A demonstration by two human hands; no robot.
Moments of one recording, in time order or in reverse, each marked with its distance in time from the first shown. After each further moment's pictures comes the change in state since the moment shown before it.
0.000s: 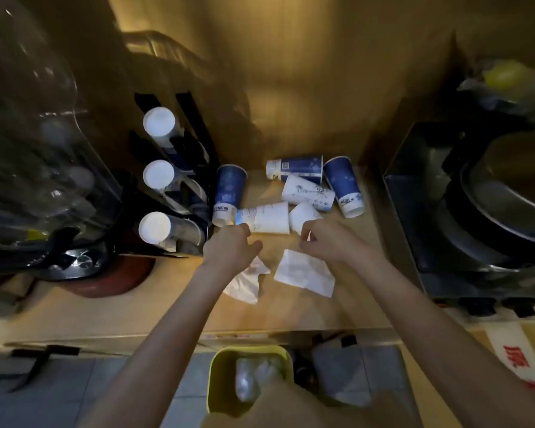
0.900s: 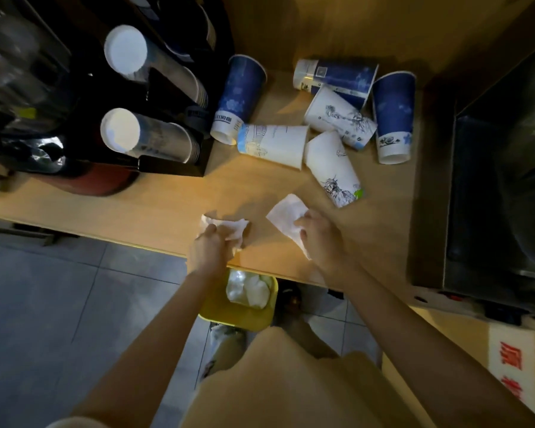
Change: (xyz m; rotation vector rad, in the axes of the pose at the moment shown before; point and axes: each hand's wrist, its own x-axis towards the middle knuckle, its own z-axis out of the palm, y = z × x) left_hand -0.022 -0.064 0.152 0.042 -0.001 -0.293; right_hand 0.027 0.064 0.135 0.101 -0.049 -0.096
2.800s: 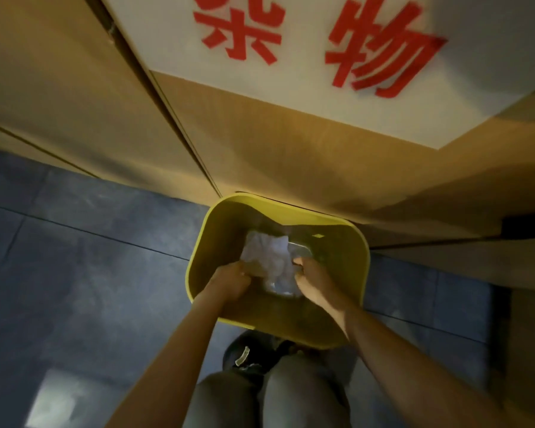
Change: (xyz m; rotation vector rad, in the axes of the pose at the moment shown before) left_hand 0.062 -0.218 0.417 -0.274 -0.643 -0.124; right_hand 0.042 0.110 0.490 0.318 -0.345 0.400
